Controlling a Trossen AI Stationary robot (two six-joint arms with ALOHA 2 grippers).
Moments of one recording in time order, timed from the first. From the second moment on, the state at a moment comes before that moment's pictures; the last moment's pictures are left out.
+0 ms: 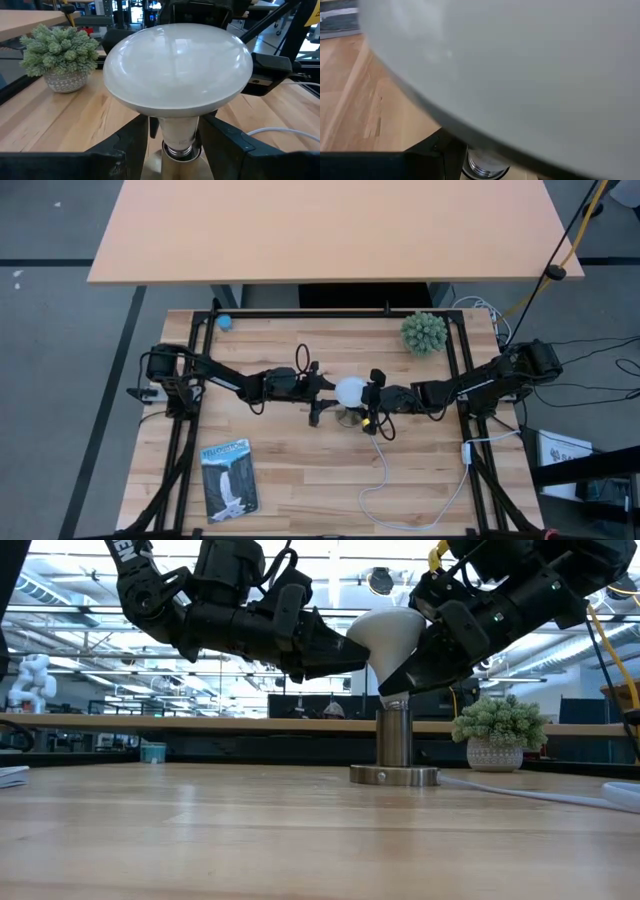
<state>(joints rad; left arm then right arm) 0.05 1.78 0.73 0.90 0.07 0.01 0.13 1.45 0.58 0.35 0.31 0.14</state>
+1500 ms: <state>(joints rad) 0.05 1.78 0.73 0.90 0.07 0.01 0.13 1.45 0.58 0.39 0.31 0.14</state>
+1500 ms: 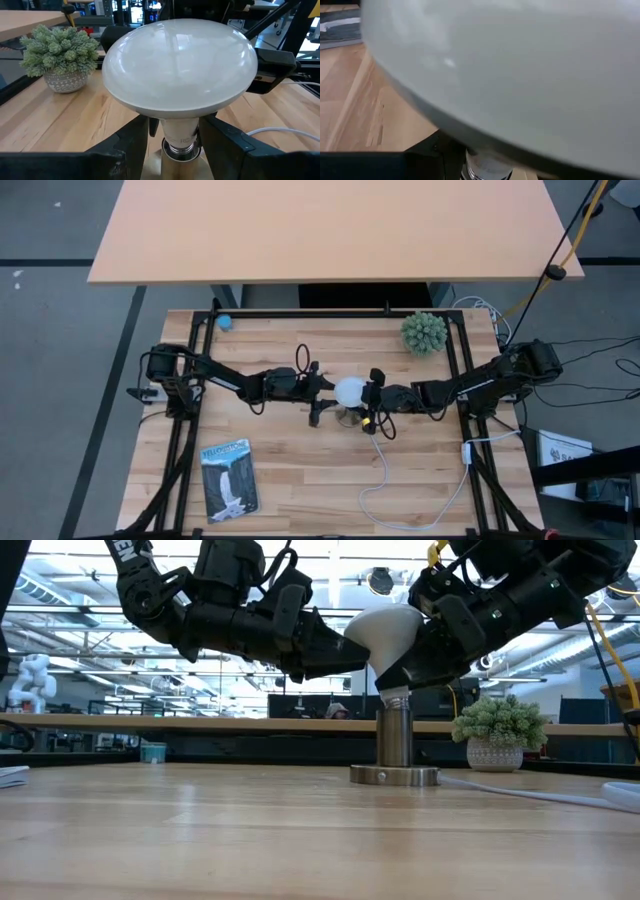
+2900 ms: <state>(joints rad) 0.08 1.78 0.73 0.90 0.06 0.06 0.11 1.45 0.58 0.38 0.39 0.14</state>
